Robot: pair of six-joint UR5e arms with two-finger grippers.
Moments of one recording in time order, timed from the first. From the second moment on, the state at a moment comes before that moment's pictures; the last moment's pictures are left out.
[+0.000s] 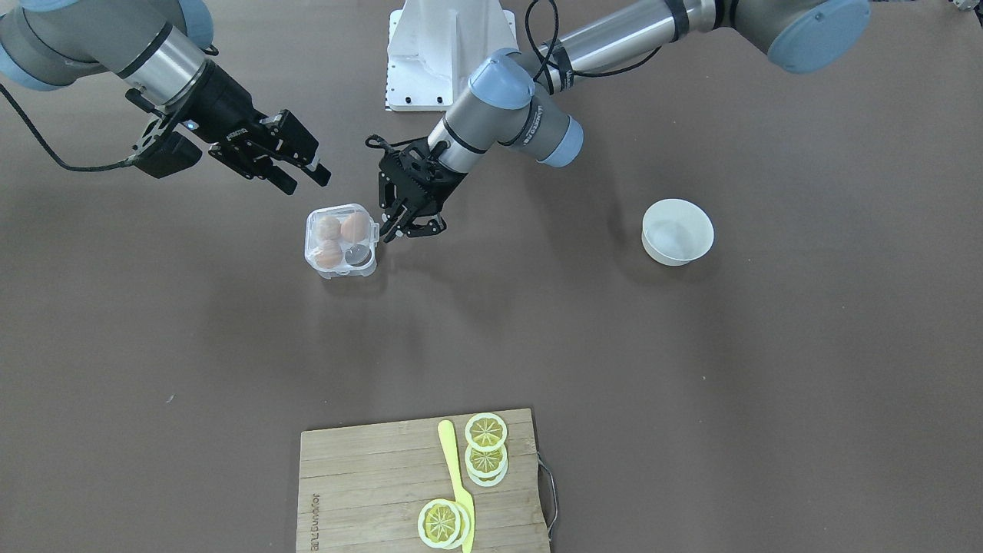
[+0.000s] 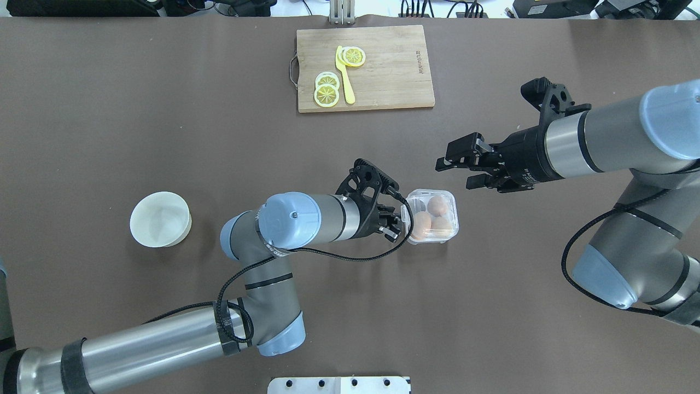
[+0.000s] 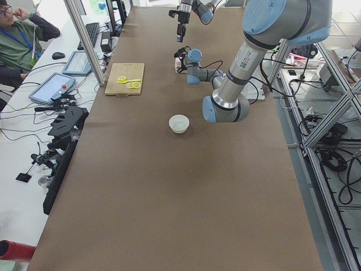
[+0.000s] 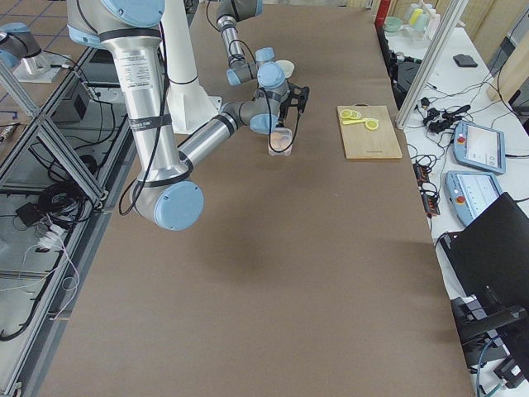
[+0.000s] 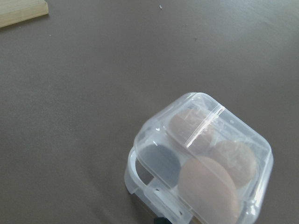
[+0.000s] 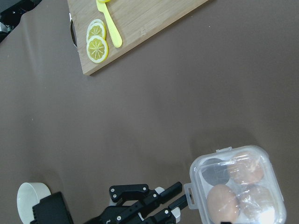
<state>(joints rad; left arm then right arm) -0.38 -2.38 -1.27 -2.51 -1.65 -0.69 0.75 -1.34 1.99 -0.93 2.11 1.59</state>
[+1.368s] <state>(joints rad) -0.61 -2.29 -1.75 -1.72 -1.89 -0.69 0.96 -1.34 2.14 -1.54 2.13 1.21</state>
